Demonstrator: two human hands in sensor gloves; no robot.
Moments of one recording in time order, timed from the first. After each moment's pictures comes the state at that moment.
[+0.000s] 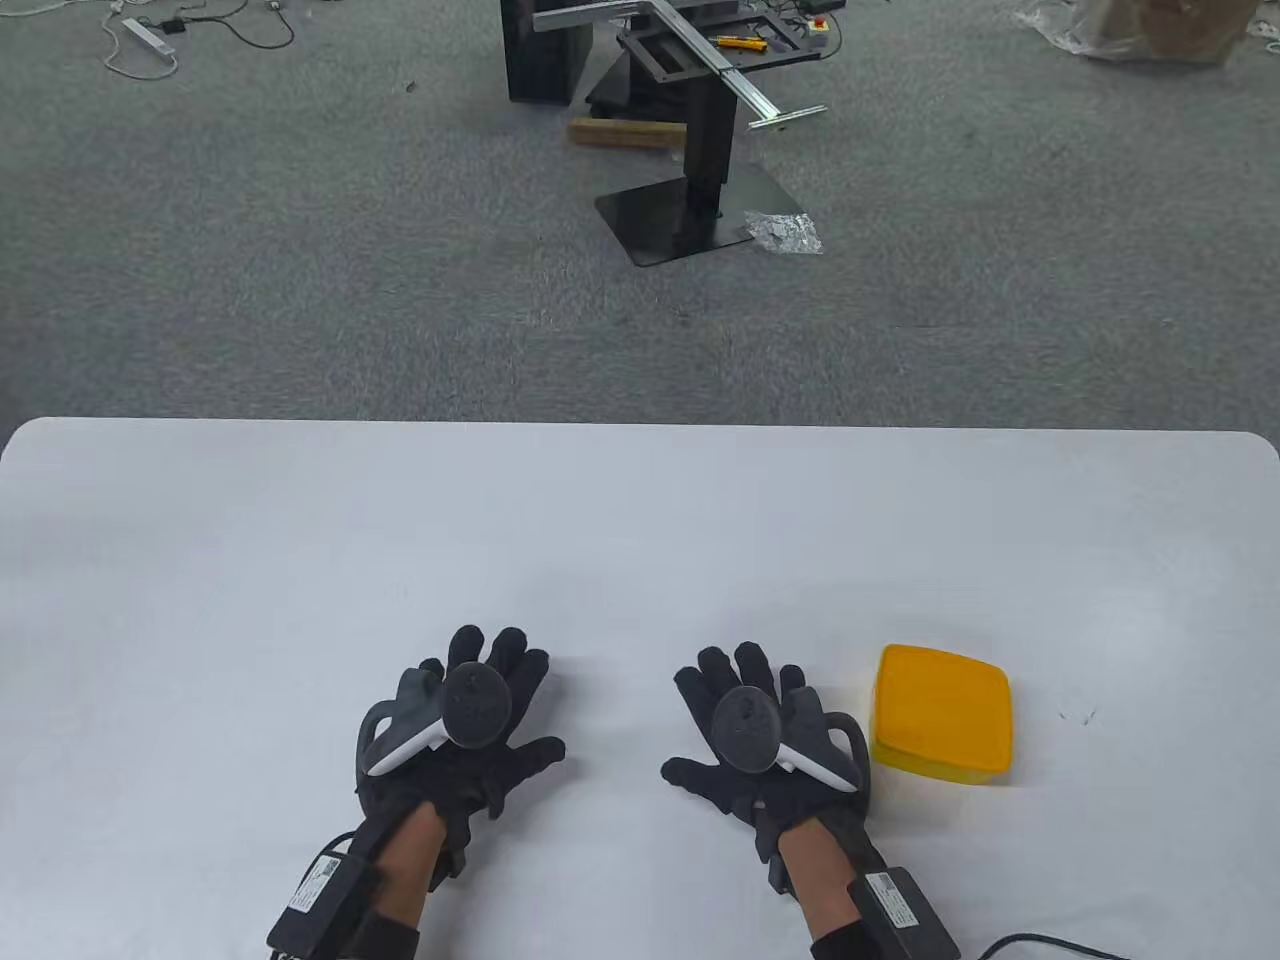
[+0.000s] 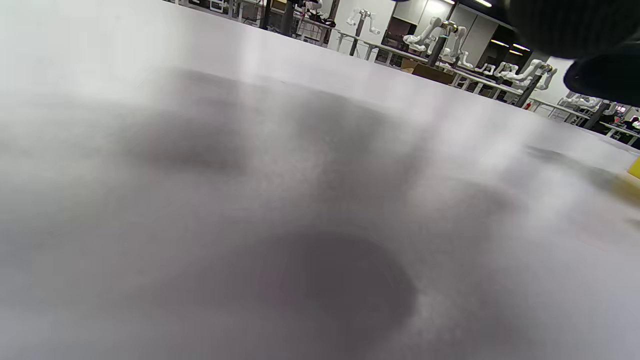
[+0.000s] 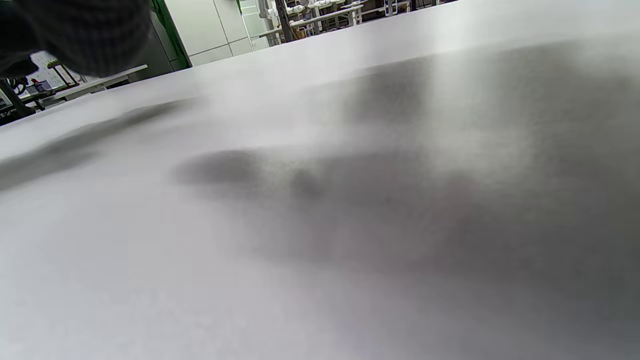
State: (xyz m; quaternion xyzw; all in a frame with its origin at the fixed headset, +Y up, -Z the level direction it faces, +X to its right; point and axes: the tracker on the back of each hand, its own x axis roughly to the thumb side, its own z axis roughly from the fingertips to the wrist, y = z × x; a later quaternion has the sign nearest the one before) left_hand -0.192 -0.776 -0.328 -0.18 -0.13 0.11 0.97; right_hand 0.108 -0.776 -0.320 0.16 0.14 0.97 0.10
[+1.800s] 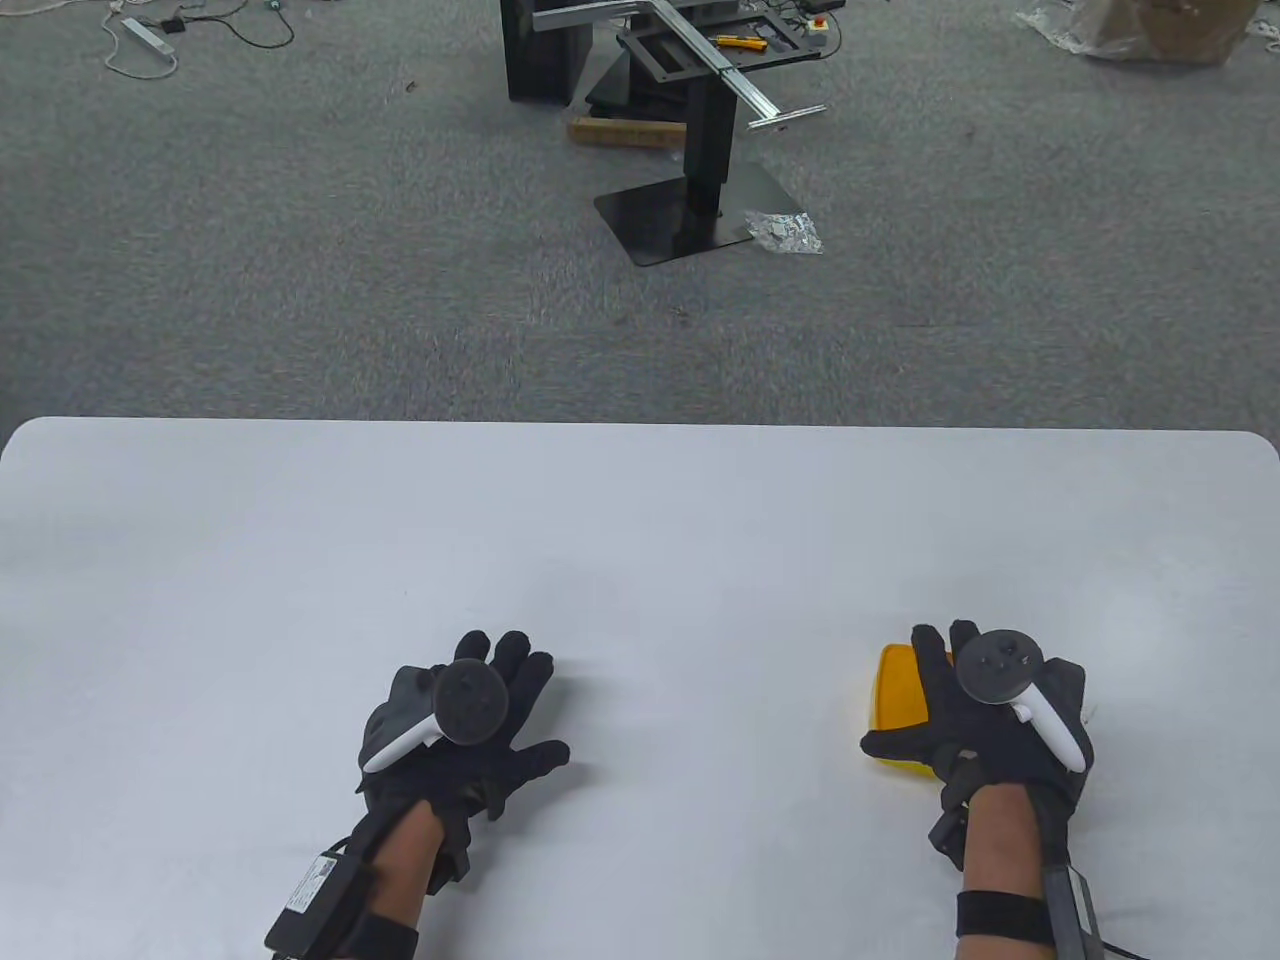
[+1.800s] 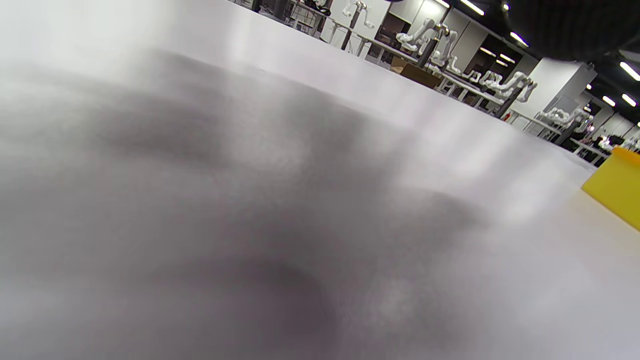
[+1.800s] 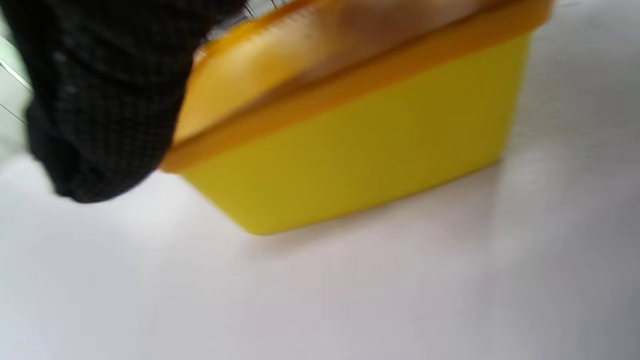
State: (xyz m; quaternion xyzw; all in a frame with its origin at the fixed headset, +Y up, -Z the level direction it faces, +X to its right) left_hand -0.200 -0.774 -0.328 -0.19 -0.14 0.18 0.95; right_hand 0.305 -0.751 -0.345 -0.12 0.23 0.94 0.21
